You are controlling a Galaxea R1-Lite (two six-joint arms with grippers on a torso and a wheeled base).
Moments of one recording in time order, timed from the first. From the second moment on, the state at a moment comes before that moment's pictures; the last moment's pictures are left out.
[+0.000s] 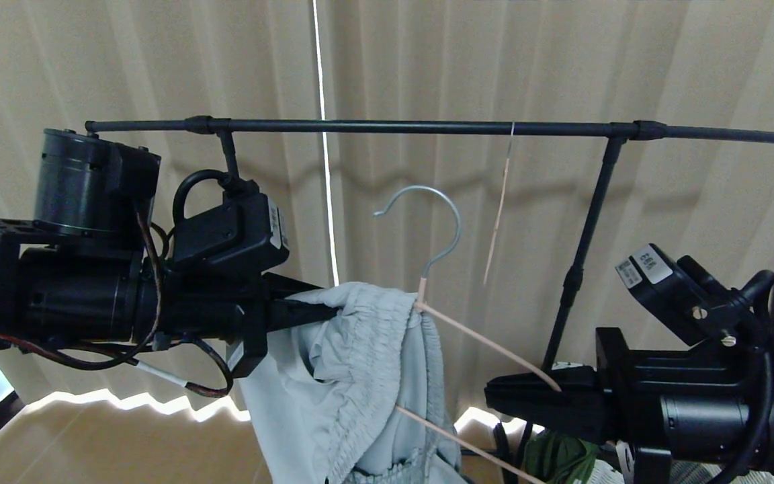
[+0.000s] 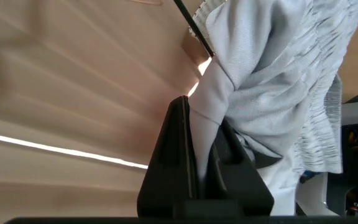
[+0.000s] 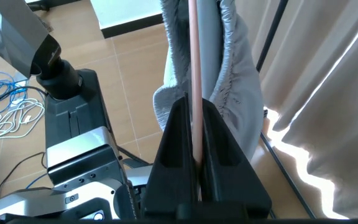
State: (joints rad) left arm -0.47 1.52 -0.99 -0.02 -0.53 0.78; right arm 0.71 1.38 -0.63 -0.40 0.48 0.05
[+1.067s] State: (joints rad) left arm -0.52 1.46 -0.85 -0.21 0.05 0.35; right arm 0.57 1.35 -0.60 -0.41 0.32 -0.08
